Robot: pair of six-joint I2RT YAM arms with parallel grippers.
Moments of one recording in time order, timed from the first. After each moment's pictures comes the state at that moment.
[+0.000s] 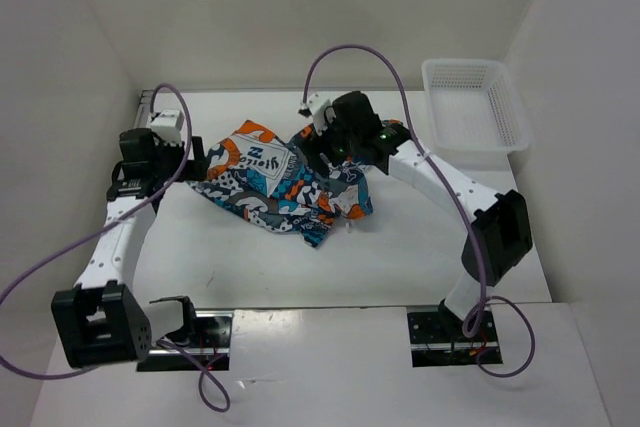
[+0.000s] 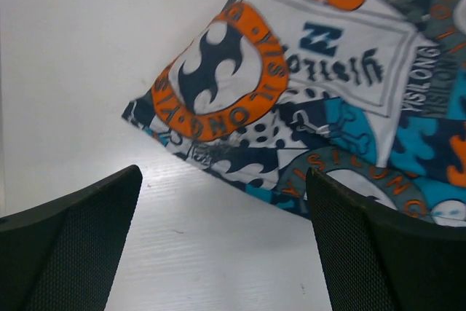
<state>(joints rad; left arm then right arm) 0.14 1.12 0.91 -0.28 0.25 0.07 0.64 1.70 1.53 -0.46 -0.17 -0.19</state>
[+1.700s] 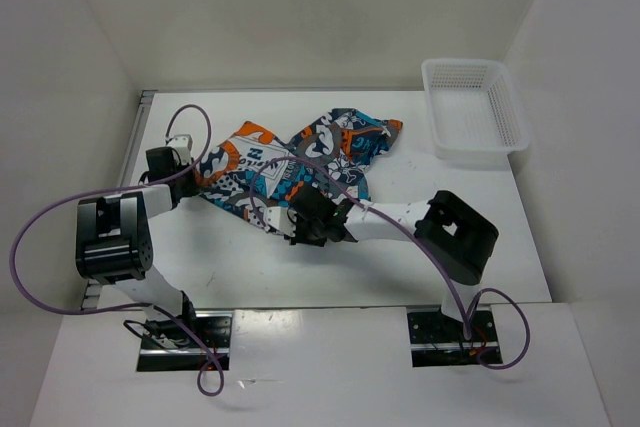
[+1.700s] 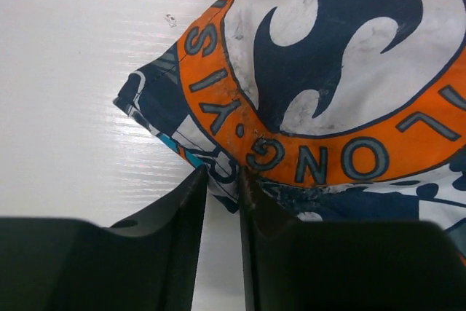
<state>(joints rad) 0.21 1.65 0.75 0.18 0.11 0.07 0.98 1.80 1.04 -0.20 -0.08 -0.55</state>
